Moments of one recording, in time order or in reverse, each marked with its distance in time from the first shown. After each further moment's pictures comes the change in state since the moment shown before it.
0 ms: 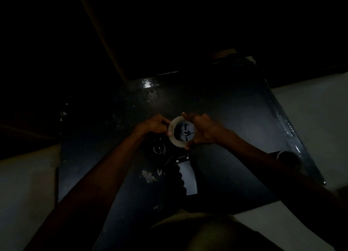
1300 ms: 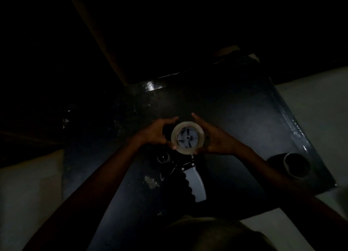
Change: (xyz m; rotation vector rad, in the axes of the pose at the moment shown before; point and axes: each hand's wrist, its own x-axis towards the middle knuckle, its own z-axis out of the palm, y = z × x) left_hand -0.018 0.015 0.003 0.153 0.061 0.062; right_hand -0.030 0.034 0.013 0.439 0.040 0.007
